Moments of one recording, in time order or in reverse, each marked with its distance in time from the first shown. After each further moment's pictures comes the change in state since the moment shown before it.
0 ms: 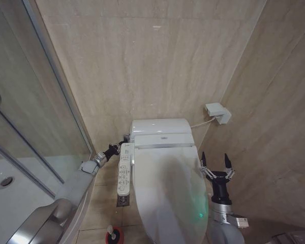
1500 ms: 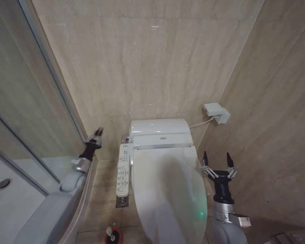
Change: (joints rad) left arm 0.542 0.224 -0.324 -0.925 -0.305 0.146 -0.417; right arm 0.003 -0.022 0.013 0.003 0.001 0.009 0.004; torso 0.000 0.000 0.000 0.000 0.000
